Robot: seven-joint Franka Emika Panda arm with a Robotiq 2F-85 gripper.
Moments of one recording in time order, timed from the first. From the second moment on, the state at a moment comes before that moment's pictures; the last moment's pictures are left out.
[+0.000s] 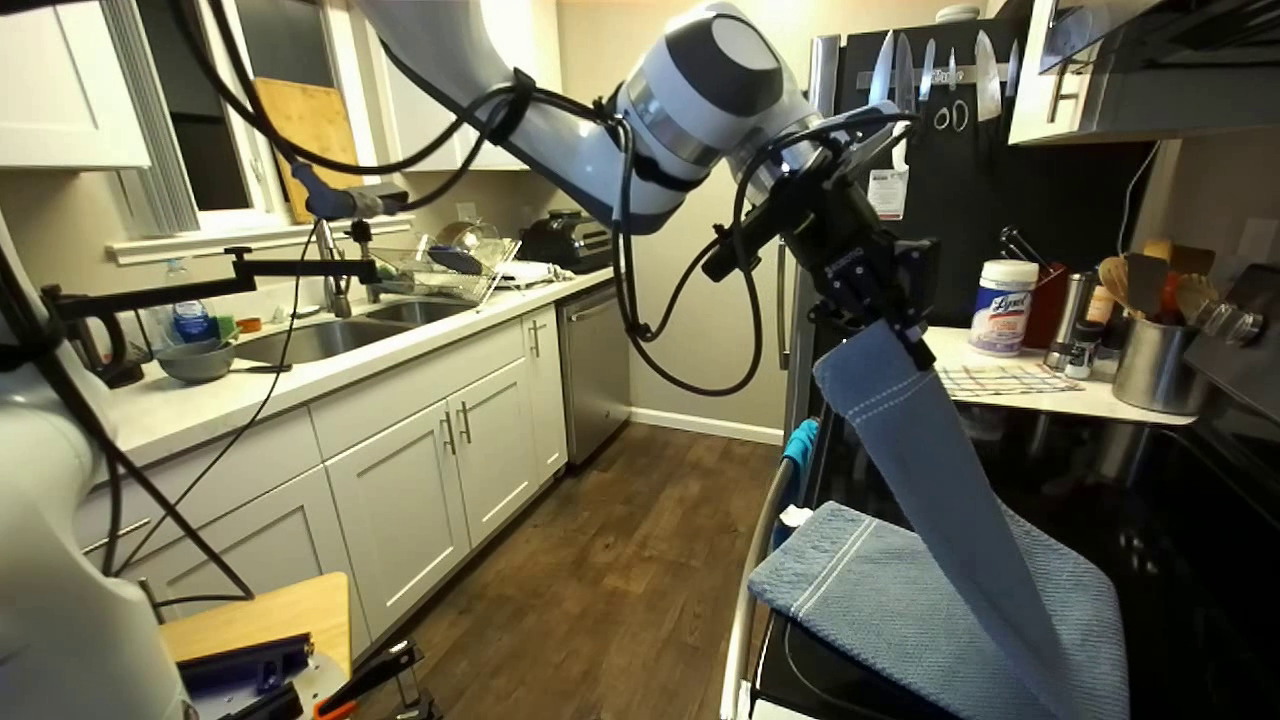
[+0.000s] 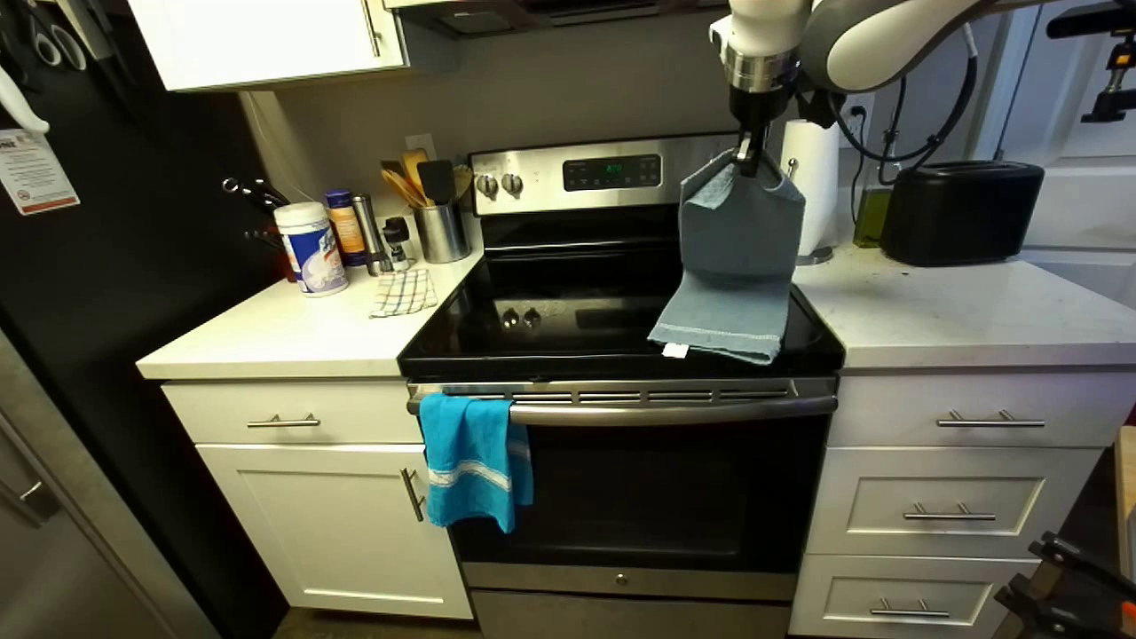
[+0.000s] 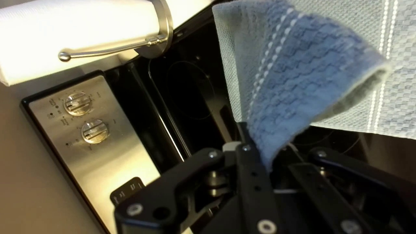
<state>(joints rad) 0.03 0.04 -0.11 -2.01 -0.77 2.29 0.20</state>
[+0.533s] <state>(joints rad) 0.03 -0.01 -0.02 -2.04 -0.77 2.28 0.19</state>
